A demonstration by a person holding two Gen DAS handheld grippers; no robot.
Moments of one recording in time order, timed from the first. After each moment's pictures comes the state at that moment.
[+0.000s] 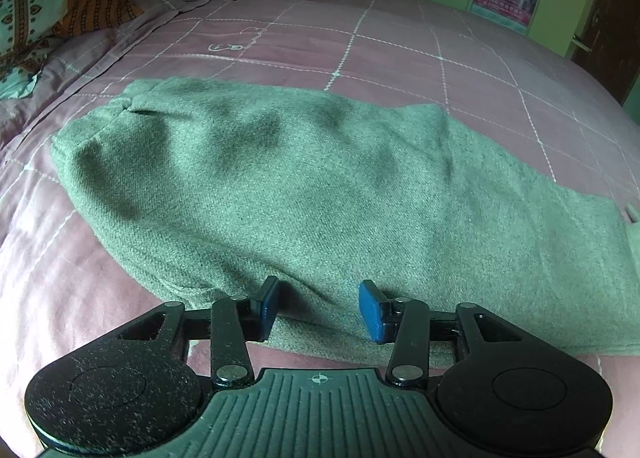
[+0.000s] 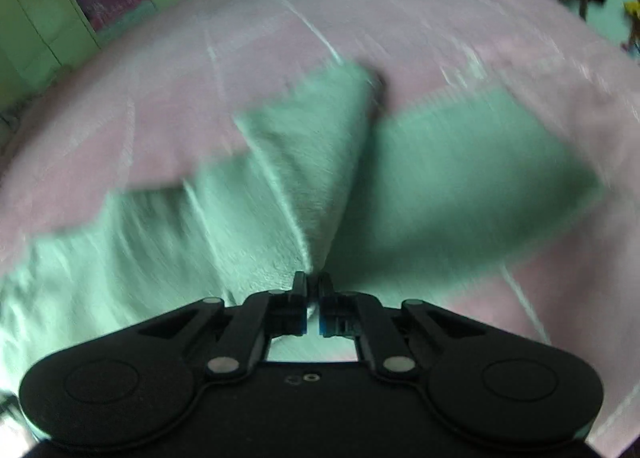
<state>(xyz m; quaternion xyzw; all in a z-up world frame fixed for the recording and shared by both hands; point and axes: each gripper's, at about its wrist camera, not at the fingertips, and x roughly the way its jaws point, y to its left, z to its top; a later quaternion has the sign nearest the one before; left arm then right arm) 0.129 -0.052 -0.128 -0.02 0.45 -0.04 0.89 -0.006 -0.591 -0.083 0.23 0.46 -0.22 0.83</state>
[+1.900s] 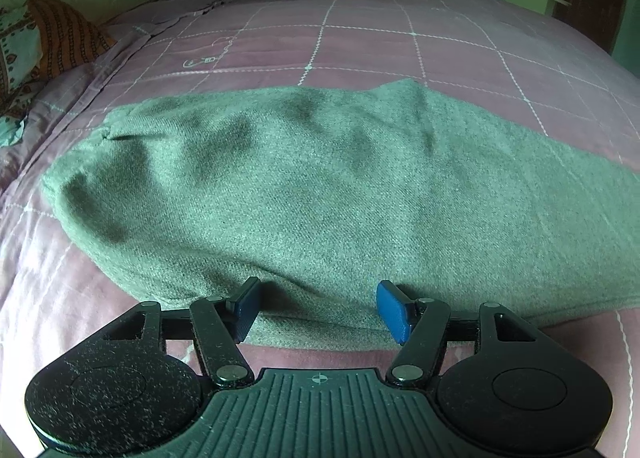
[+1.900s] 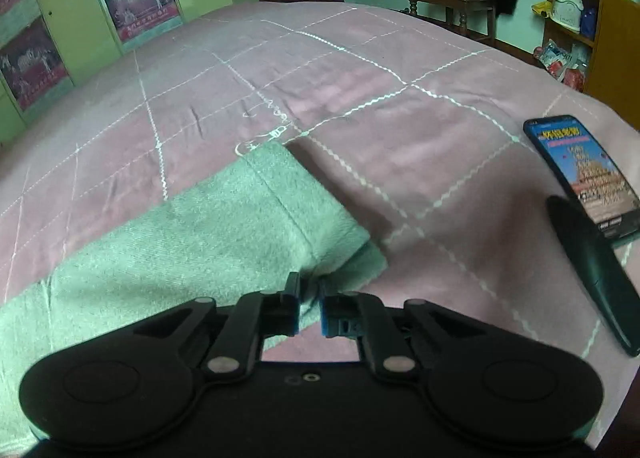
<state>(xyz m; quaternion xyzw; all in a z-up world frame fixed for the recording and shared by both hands) 0.122 -0.073 -0.123 0.06 0.44 -0.06 0.89 -0.082 -0.714 -0.077 0.23 0.36 -0.34 0.84</state>
